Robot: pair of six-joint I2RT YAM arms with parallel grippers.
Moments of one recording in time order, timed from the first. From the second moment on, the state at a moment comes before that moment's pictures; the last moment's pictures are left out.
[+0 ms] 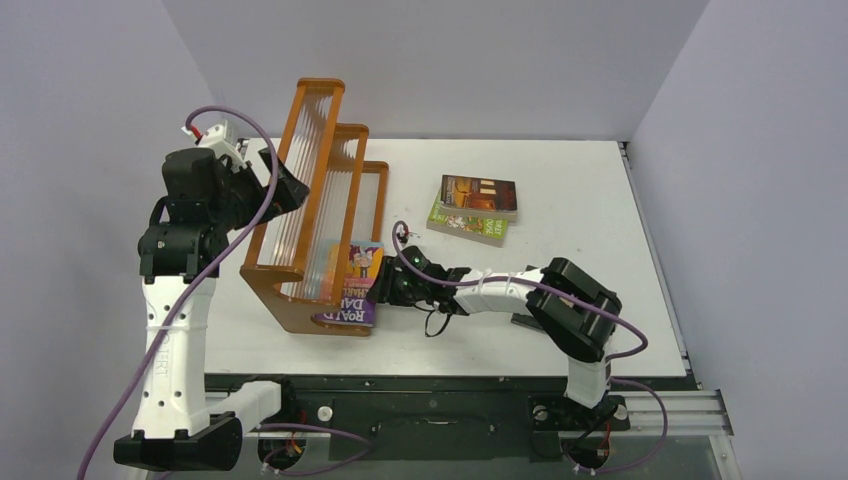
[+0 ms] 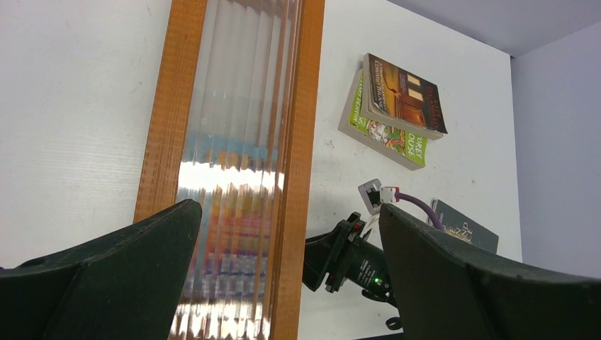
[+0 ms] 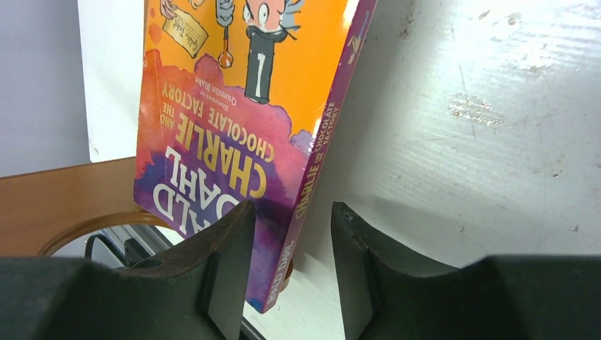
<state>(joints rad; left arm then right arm) -0.01 1.10 1.52 -0.92 0.19 -0.44 0.98 1.87 1.06 0.13 -0.02 0.95</state>
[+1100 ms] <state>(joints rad) -0.01 1.10 1.50 -0.91 0.20 -0.44 0.98 1.86 1.09 0.12 0.01 0.91</state>
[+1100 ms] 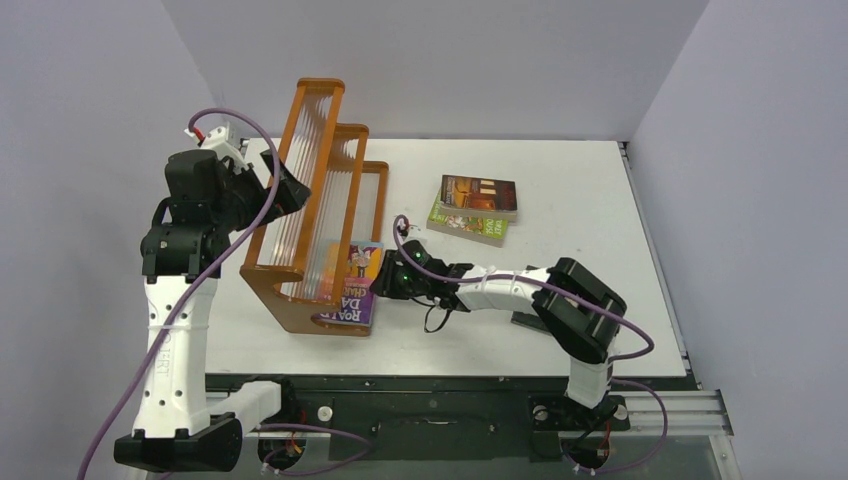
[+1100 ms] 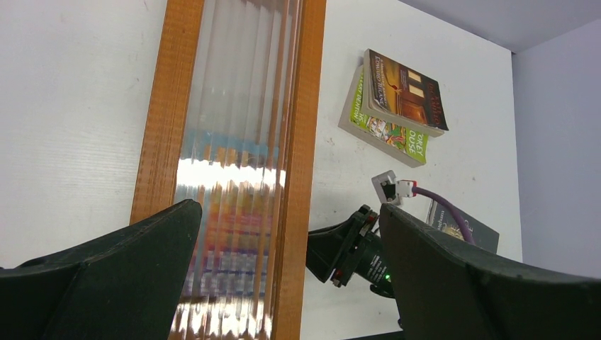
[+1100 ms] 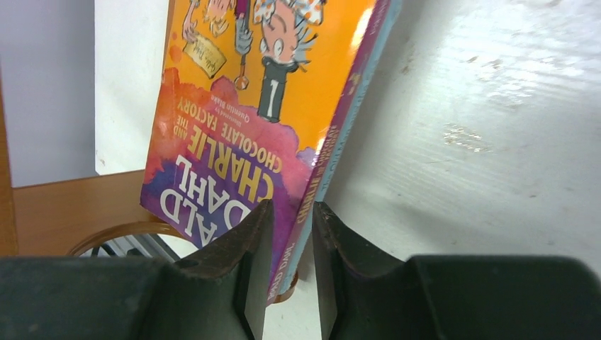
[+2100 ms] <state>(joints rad) -0.01 1.09 1.50 -0.91 0.20 -0.44 0.81 2.01 1.23 0.14 -0.05 0.94</state>
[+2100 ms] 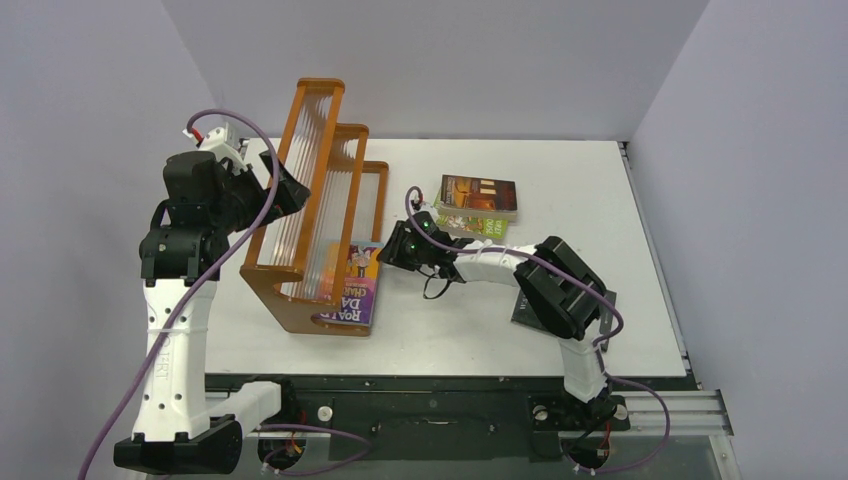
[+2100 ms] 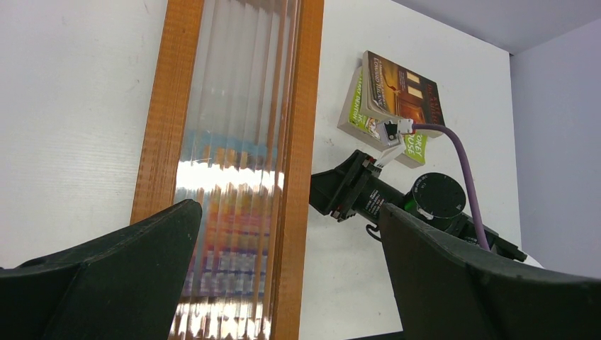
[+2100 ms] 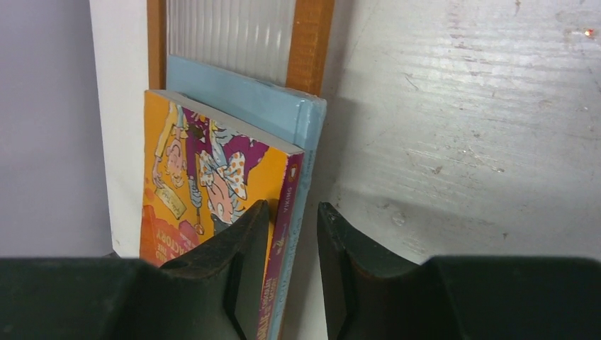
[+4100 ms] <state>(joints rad) -1.02 1.59 1.63 -0.73 -0.01 -0.48 -0.37 1.02 0.44 -0.32 0.27 0.82</state>
